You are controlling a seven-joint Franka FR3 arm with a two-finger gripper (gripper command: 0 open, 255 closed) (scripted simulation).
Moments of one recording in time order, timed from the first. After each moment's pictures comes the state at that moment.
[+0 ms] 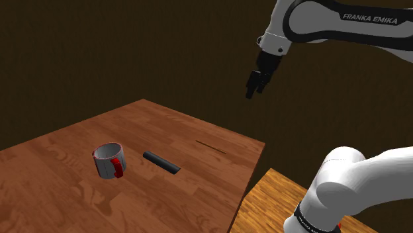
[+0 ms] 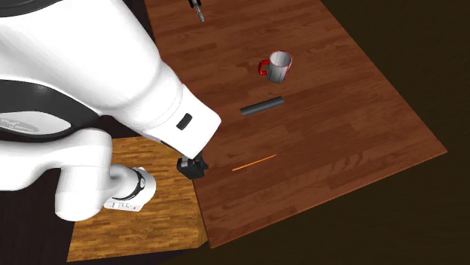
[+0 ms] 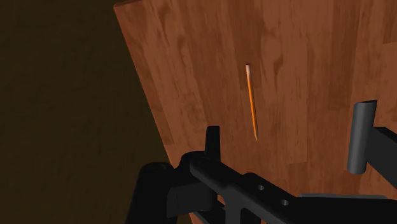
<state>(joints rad) 0.01 -0.79 -0.04 -2.29 -0.01 1.68 -0.09</state>
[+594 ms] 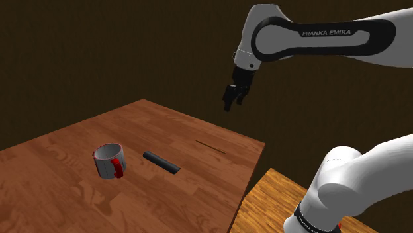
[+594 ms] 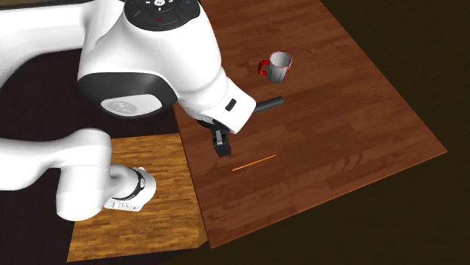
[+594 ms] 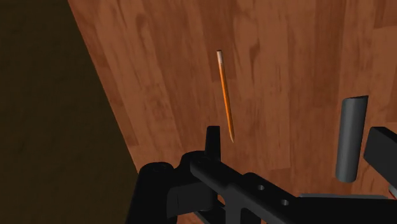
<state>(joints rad) 0.05 -0.62 0.03 -2.32 0.04 1.83 -0.02</state>
